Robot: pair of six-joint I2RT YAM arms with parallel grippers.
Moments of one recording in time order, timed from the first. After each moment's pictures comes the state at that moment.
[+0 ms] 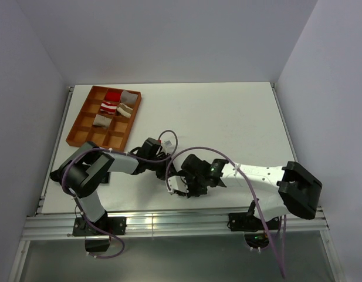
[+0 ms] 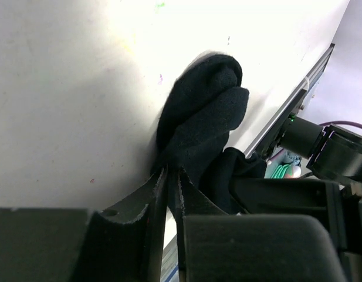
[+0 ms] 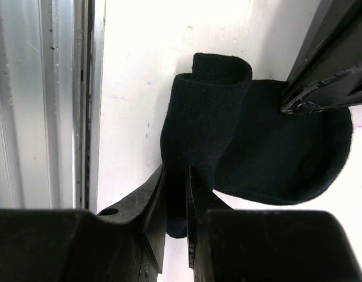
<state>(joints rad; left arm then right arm) -0.68 1.75 0.67 0.23 0.60 -0.89 1.05 1.37 0.73 -0.53 -0.26 -0.68</state>
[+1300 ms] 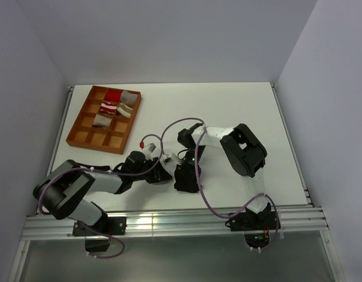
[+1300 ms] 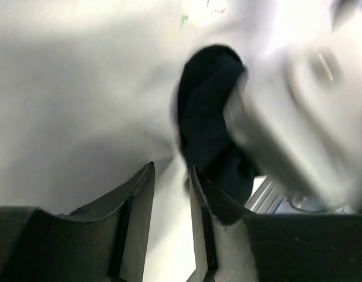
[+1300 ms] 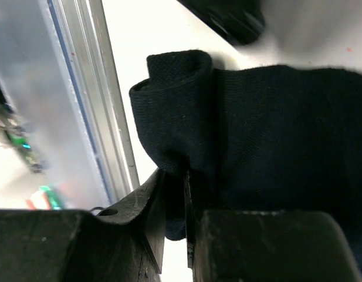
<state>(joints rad) -0.69 1.51 0.36 0.54 0.35 -0.86 0.69 2.04 1.29 -1.11 -0.73 -0.78</state>
